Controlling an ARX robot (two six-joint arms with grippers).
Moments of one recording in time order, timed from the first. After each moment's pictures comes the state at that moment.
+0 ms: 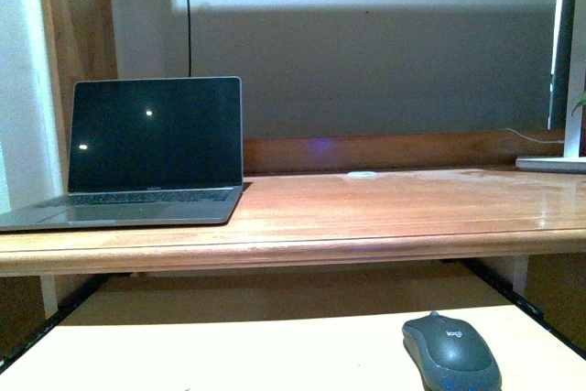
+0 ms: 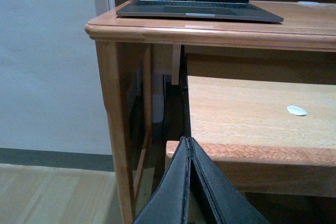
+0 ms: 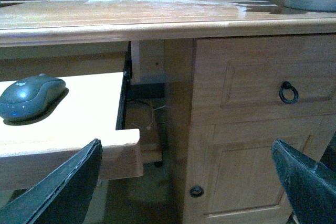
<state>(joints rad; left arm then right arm) -0.01 0.04 0.05 -0.01 0.00 -0.01 0.00 0.00 0.02 0.00 0.00 0.00</state>
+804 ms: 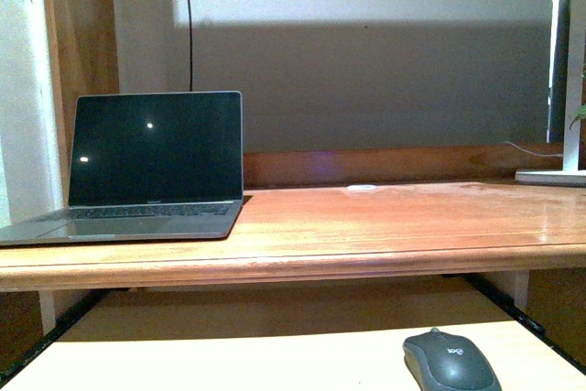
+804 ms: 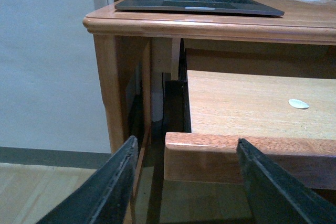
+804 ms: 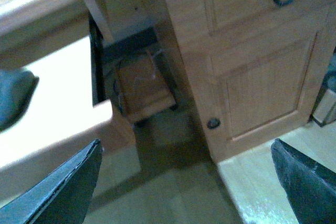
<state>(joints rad) -0.01 0.00 0.01 -0.01 0.00 -0.01 -0.04 0.34 0.20 -0.11 0.03 0.31</state>
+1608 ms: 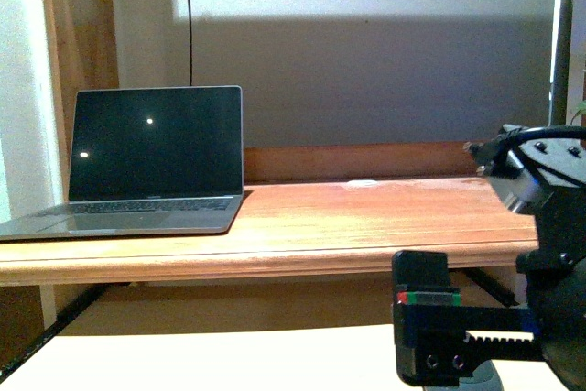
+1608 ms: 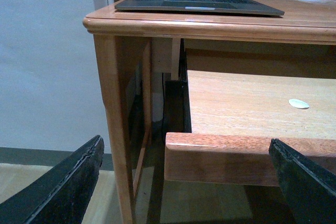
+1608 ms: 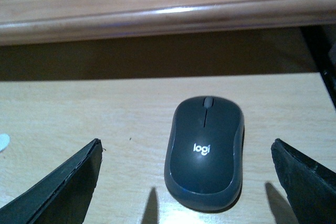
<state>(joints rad) -0.01 0.00 0.01 -0.01 0.00 -0.01 0.62 1.33 0.73 0.24 0.28 0.24</state>
